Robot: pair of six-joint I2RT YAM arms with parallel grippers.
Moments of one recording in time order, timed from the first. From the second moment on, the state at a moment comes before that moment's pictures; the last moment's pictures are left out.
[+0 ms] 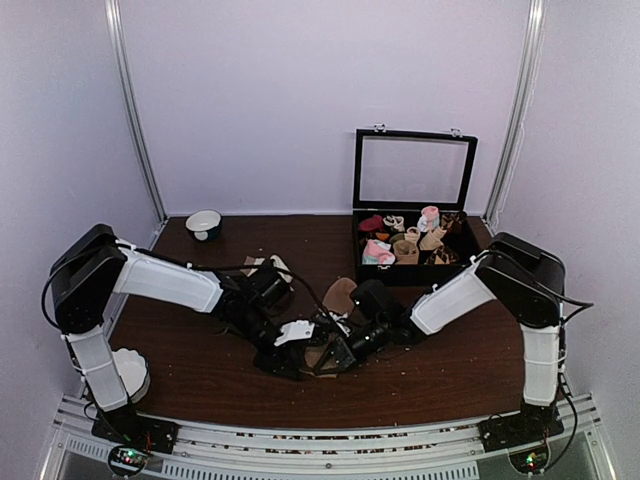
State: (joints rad) left arm -0.87 1.83 1.01 -0.39 0.63 0.69; right arm 0.88 2.04 0.97 0.29 -0.84 0.54
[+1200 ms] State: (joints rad) left arm -0.82 2.08 1.26 -0.58 0.81 0.55; right arm 0.87 1.73 0.57 0.50 -0.56 0.64
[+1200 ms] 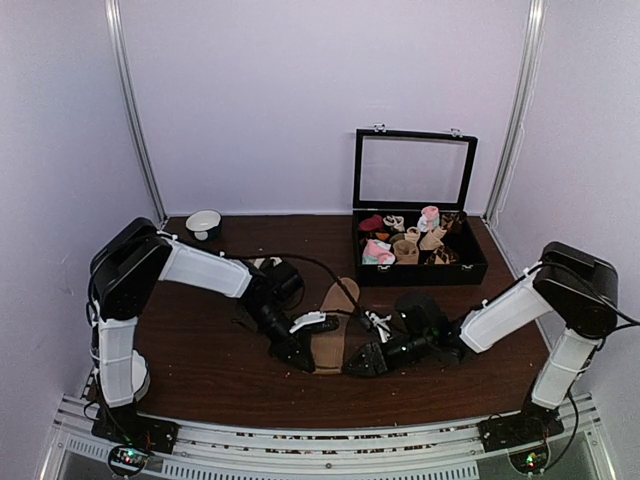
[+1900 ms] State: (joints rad) left arm -0.77 2.20 1.39 -0.85 0.93 0.49; right arm 1.16 1.28 0.41 0.34 0.38 0.22
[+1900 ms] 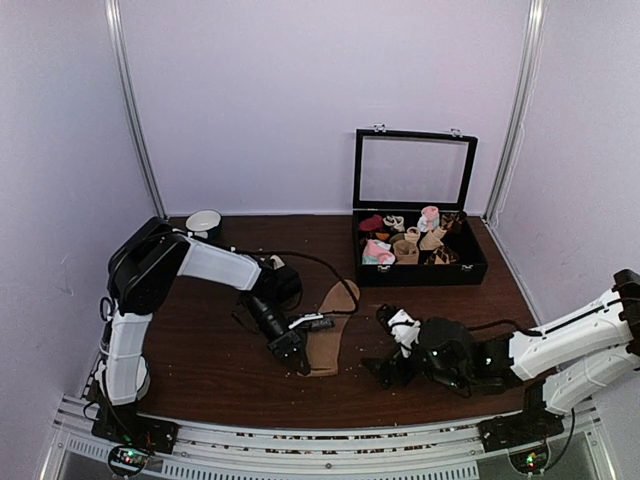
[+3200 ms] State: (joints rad) left arm -0.75 2.29 1.50 -1.03 0.97 0.50; right arm 1.16 1.83 0.82 0.27 -0.08 -0.55
